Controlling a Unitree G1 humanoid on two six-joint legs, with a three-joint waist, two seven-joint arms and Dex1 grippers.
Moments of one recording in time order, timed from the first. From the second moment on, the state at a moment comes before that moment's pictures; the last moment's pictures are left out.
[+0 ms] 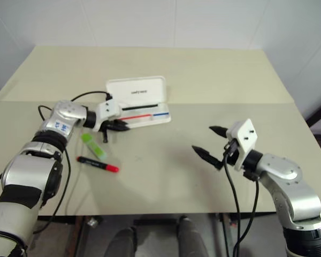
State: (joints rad) left arm -1.21 0.53 -0.17 1.28 0.22 -0.29 -1.11; right arm -0.18 -0.66 -0.16 -0.42 0.51 0.50 0.73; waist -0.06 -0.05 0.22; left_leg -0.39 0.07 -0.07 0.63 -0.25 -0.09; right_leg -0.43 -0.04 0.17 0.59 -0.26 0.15
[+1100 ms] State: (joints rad) left arm -0.55 0.69 -0.14 -0.12 -0.04 0.25 -1.25; right arm -0.14 -0.81 -0.28 -0.19 0.61 0.35 1.15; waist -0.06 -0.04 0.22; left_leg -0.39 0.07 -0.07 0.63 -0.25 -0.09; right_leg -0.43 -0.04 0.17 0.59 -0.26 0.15
